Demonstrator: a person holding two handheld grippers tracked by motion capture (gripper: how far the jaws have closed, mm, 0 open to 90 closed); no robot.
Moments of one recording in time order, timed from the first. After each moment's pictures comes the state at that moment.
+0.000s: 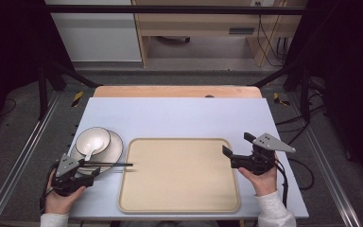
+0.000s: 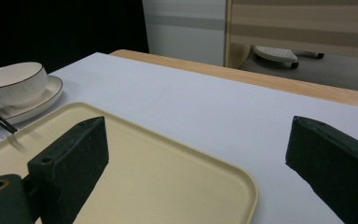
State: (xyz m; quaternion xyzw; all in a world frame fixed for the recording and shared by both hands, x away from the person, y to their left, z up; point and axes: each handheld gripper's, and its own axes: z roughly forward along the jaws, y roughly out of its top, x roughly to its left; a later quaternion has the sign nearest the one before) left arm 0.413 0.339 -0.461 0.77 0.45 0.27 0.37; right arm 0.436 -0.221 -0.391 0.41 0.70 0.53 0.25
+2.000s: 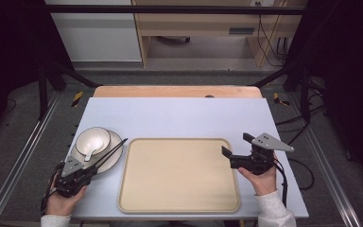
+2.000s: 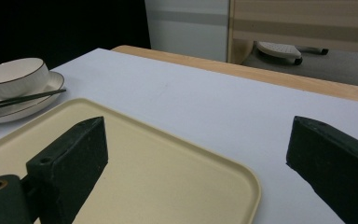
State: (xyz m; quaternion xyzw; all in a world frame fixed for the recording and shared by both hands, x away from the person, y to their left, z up) left arm 0.409 0.323 -0.454 0.79 0.45 0.25 0.35; right arm 0.439 -0.220 -0.393 0.41 0.70 0.53 0.25
